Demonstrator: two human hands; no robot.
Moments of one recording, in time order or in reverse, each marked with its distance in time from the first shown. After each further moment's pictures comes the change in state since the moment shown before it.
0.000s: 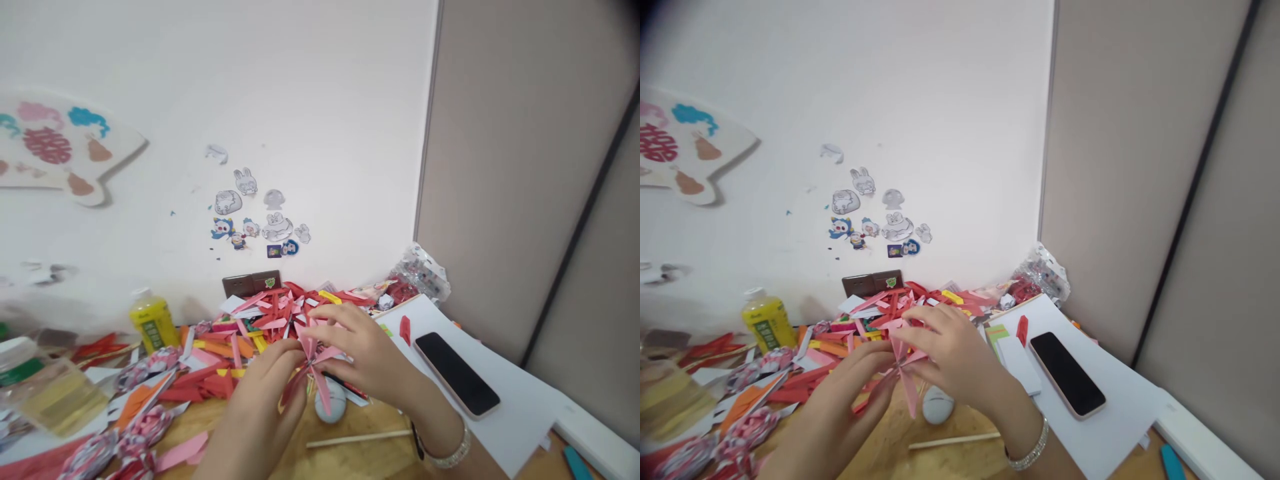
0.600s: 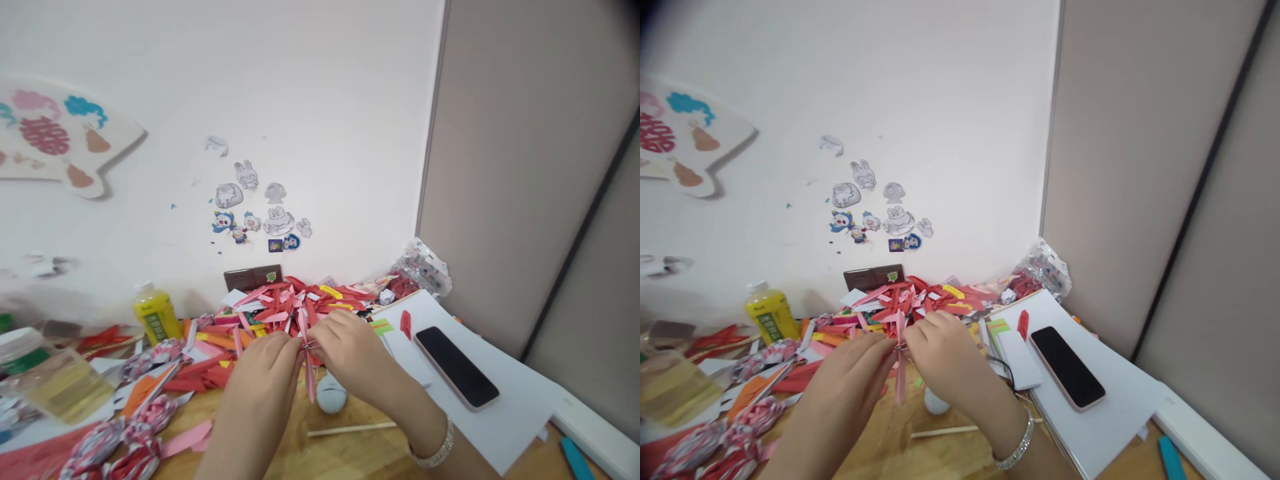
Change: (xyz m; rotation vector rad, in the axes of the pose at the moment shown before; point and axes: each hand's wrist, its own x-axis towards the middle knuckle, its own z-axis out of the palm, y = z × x) left_hand 0.004 -0.007 0.001 0.414 0.136 0.202; right_hand 0.004 -0.003 0.030 -0.404 -0.096 -0.011
